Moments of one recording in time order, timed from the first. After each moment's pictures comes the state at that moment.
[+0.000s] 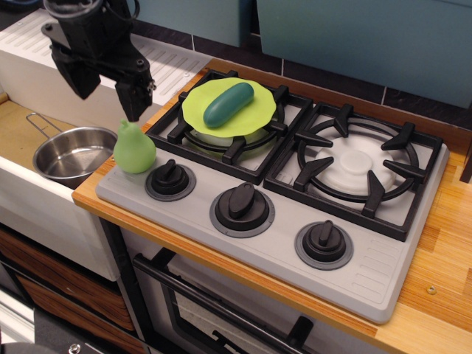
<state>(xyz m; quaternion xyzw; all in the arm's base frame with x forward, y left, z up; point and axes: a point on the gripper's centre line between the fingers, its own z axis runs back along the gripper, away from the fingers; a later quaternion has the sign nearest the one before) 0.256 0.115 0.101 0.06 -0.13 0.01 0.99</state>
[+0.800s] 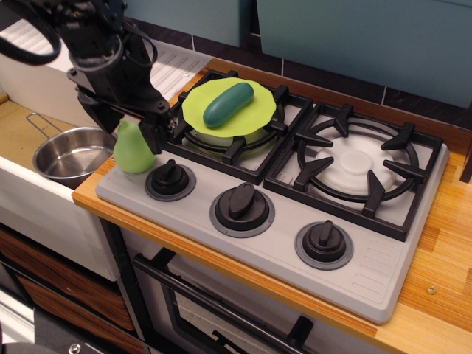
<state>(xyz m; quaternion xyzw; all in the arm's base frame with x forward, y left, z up) 0.257 0.109 0.064 0.04 -0.17 0.02 0.98</state>
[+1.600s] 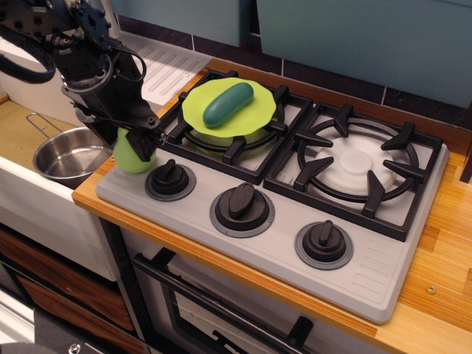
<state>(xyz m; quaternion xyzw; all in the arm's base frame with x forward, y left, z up) 0.255 0.117 0.050 0.04 -0.18 0.02 0.98</state>
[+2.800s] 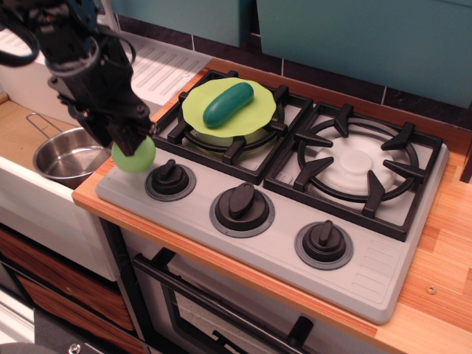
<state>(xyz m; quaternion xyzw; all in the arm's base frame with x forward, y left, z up) 0.241 0.110 0.072 0.02 -0.15 0.02 0.99</state>
